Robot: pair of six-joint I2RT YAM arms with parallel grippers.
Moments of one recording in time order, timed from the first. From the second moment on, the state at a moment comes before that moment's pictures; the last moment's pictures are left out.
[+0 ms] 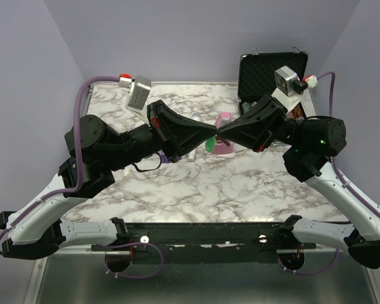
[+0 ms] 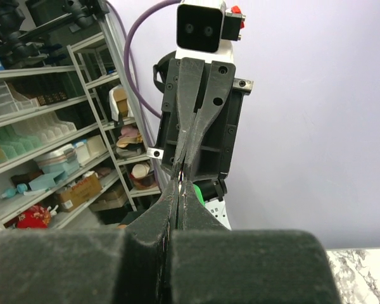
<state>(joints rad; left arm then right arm) -1.11 1.07 1.62 -0.24 0.15 -0.53 0.75 1.08 1.25 0.65 -0.78 0.94</state>
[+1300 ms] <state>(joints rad) -1.19 1.02 1.53 -0.19 -0.13 -0.53 0.75 1.05 1.23 0.56 -0.71 0.90</state>
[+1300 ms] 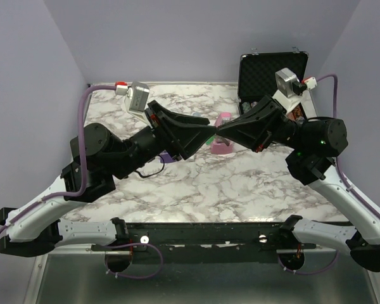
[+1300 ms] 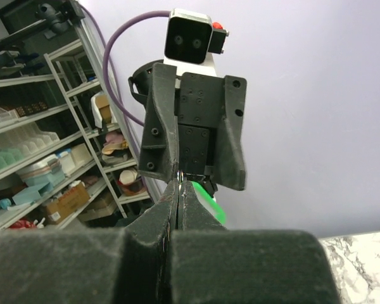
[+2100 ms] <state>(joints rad) -1.14 0.97 1.68 -0.66 -0.13 -0.37 0.76 1.08 1.34 -0.05 -0.77 0.61</state>
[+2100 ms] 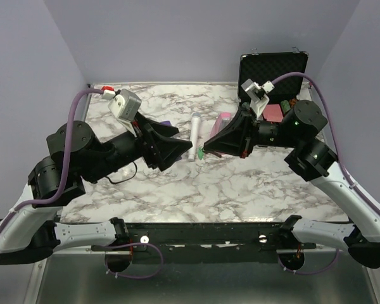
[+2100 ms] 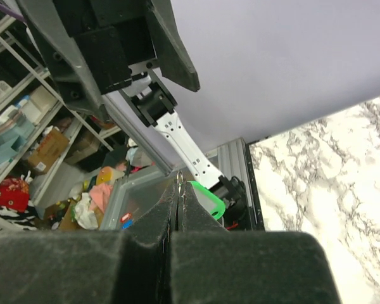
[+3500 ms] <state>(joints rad) -0.75 1.06 1.64 -0.69 0.69 -0.50 0.76 1.14 1.36 -0.06 -0.98 0.66</state>
